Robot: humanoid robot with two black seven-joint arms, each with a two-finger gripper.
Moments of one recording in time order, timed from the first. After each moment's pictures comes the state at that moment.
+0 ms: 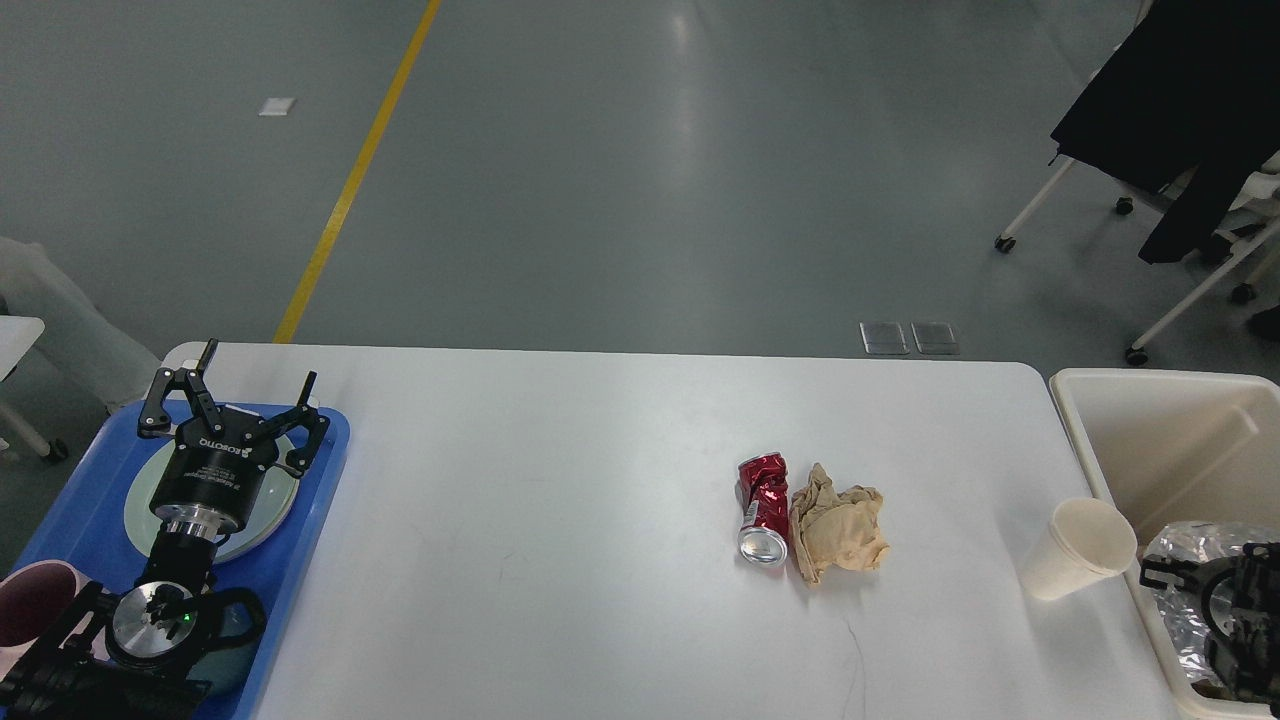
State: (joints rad) left arm -0.32 0.18 -1.46 -0.64 0.12 -0.68 -0.12; right arm 0.61 -0.38 -1.18 0.15 -0.13 -0.06 0.06
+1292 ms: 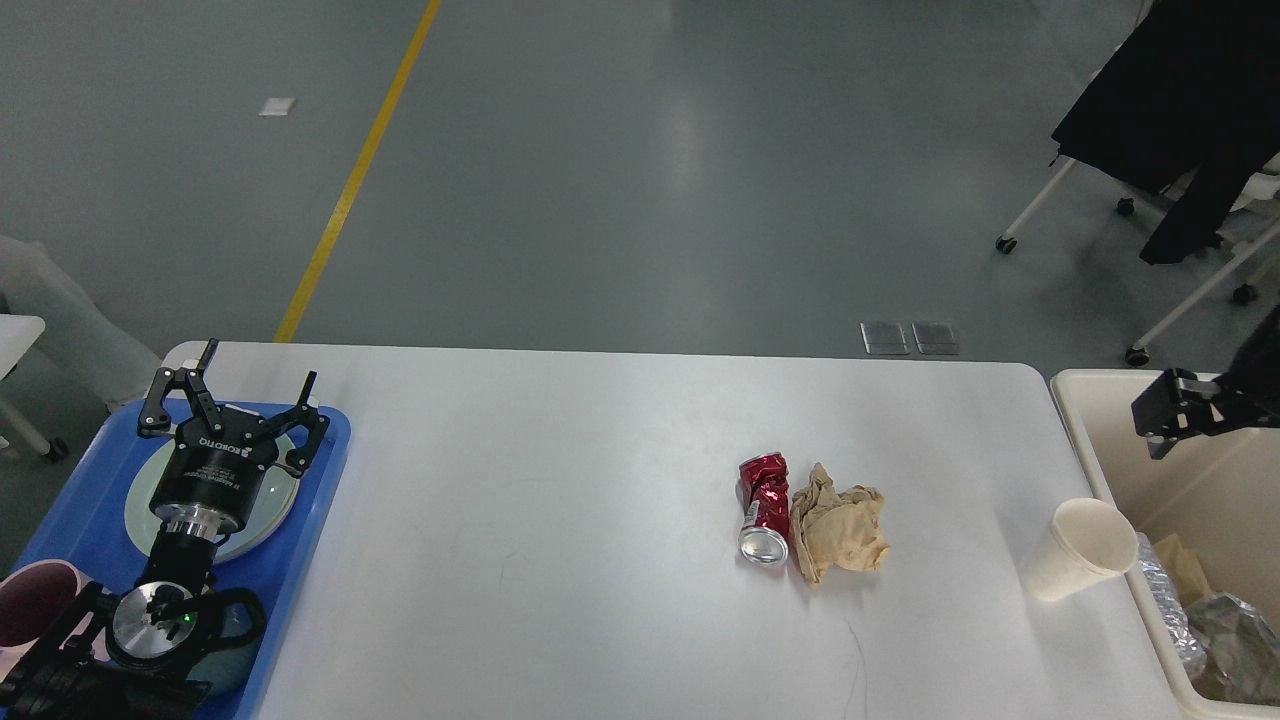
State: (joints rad) left arm -0.32 0.18 -1.46 -0.64 0.12 -0.68 -0.12; right arm 2.17 -0.45 -1.62 1.41 -0.31 0.65 0.03
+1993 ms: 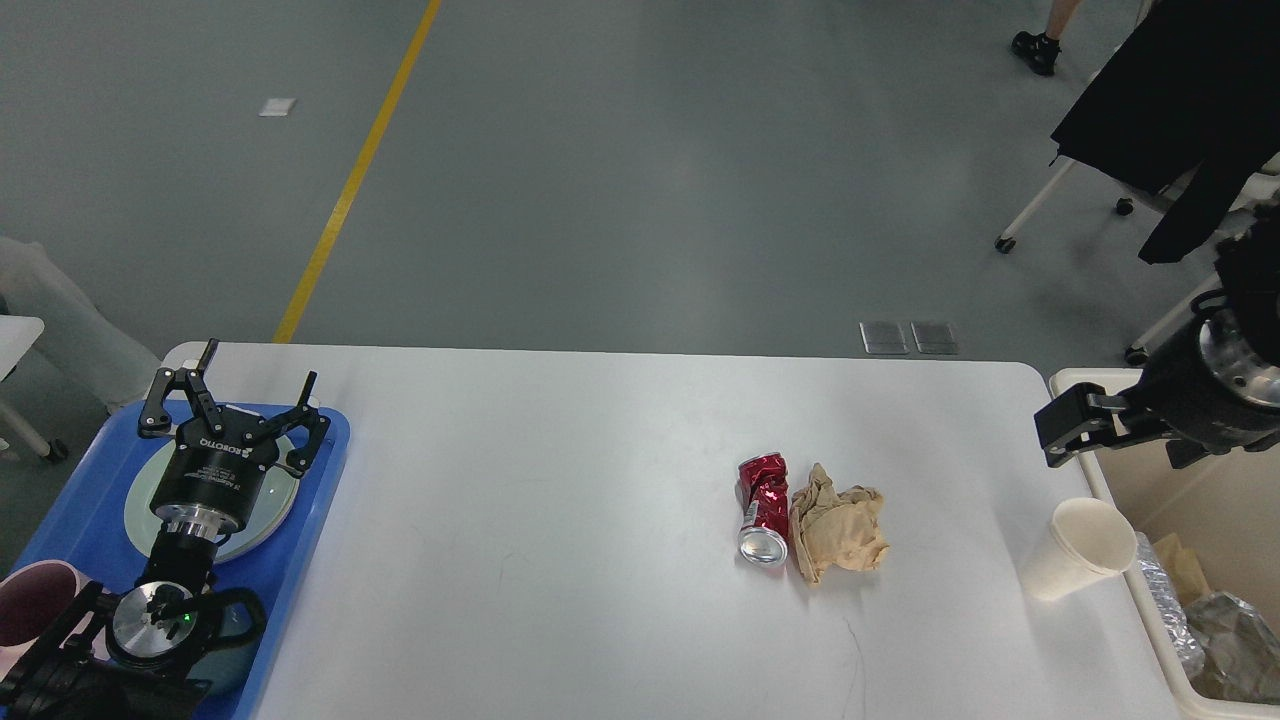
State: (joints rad) left arm -0.32 0.18 -1.46 -0.64 0.11 -0.68 -0.12; right arm 2.20 -0.45 -1.53 1.62 -0.32 0.40 0.03
